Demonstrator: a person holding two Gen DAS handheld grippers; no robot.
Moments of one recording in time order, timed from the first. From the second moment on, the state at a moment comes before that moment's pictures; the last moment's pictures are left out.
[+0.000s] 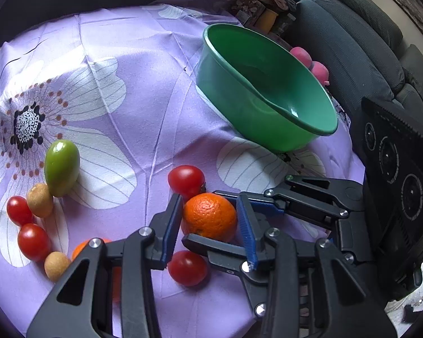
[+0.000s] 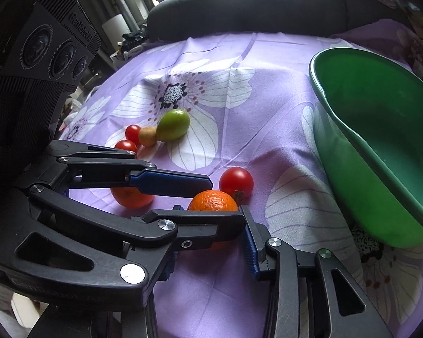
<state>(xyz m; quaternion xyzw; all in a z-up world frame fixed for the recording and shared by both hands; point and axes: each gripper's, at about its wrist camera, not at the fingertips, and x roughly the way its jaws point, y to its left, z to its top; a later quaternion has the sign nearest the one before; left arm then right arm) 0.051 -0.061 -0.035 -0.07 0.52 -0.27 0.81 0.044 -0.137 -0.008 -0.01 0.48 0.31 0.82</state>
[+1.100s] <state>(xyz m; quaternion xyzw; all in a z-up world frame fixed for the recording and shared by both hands) 0.077 -0.131 0.065 -0.02 0.39 -0.33 0.86 0.043 -0.198 0.086 0.02 0.36 0.24 0.90</state>
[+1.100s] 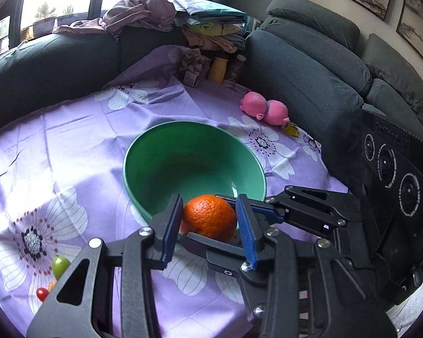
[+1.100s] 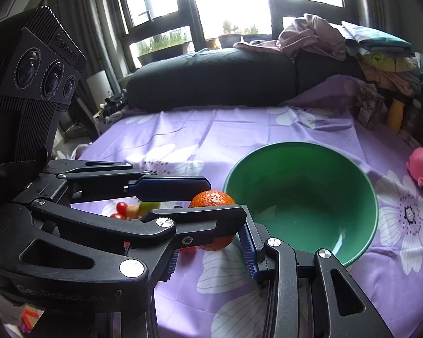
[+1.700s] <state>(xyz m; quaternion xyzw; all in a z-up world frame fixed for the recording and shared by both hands) 0.135 -0.168 0.015 -0.04 0.46 -0.33 0.83 0.097 -0.238 0.042 0.05 0.42 0.20 0.88</state>
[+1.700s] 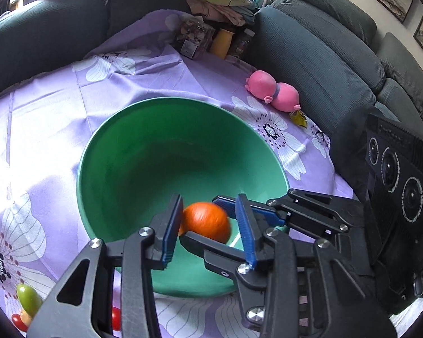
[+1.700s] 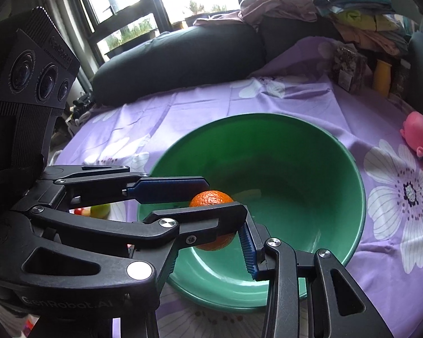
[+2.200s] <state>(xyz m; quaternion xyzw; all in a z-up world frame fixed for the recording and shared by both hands) 0.110 -0.125 0.046 -0.08 0.40 -0.28 0.87 0.062 -0.229 0.063 -0.01 0.43 0.13 0.89</state>
